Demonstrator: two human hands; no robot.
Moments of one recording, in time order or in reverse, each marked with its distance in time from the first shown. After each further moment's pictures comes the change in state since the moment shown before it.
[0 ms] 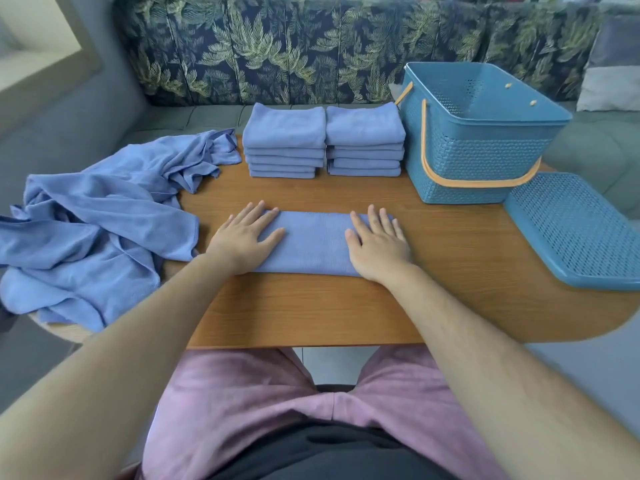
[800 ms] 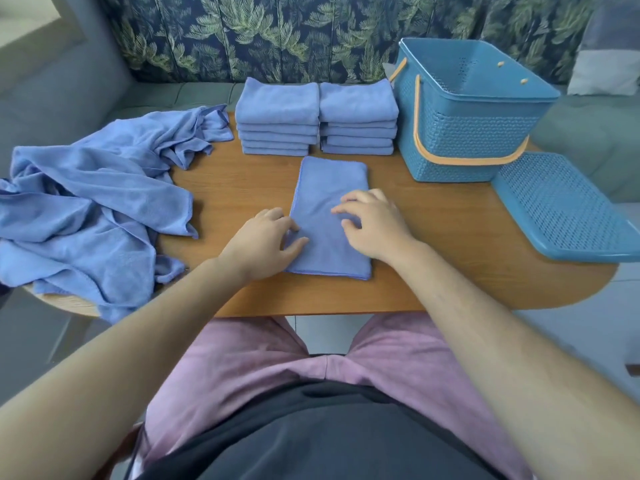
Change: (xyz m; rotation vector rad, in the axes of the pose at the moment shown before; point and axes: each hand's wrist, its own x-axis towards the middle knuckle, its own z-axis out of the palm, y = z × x) left_hand -0.058 0.049 0.010 -0.063 0.189 0.335; right_hand -0.025 0.005 -0.017 0.184 0.259 -0.311
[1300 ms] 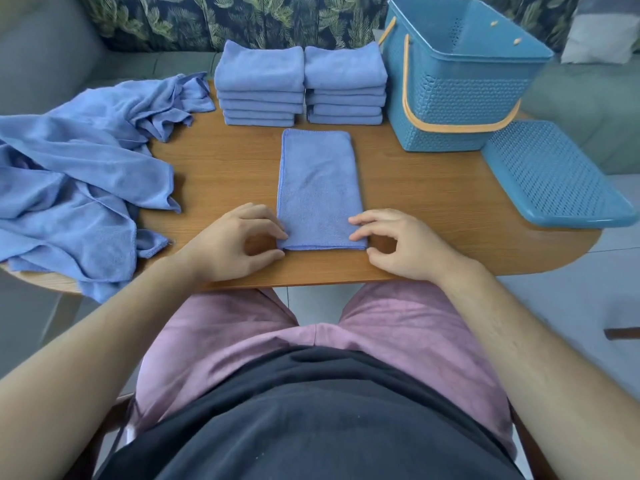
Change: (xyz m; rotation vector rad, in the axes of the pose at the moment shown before) left_hand -0.043 -0.007 -0.013 -0.264 -0.020 0.374; right_hand -0.095 0.033 -0.024 0.271 -0.097 -0.209
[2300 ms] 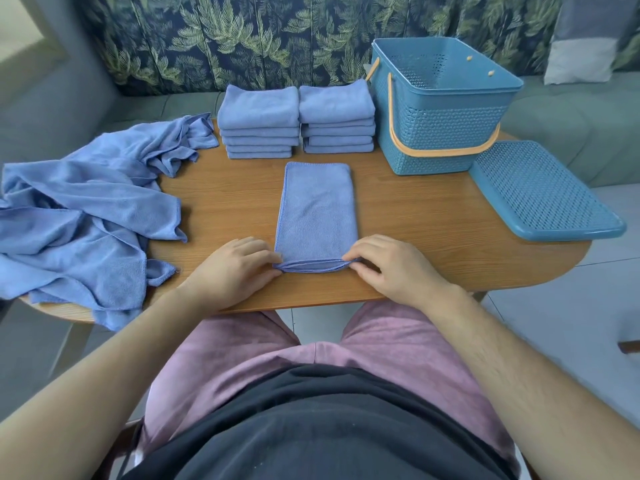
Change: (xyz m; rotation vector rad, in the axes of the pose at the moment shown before) left_hand -0.006 0.006 0.003 0.250 0.081 0.073; right_hand -0.004 -0.013 0.012 -0.200 0.143 -0.074
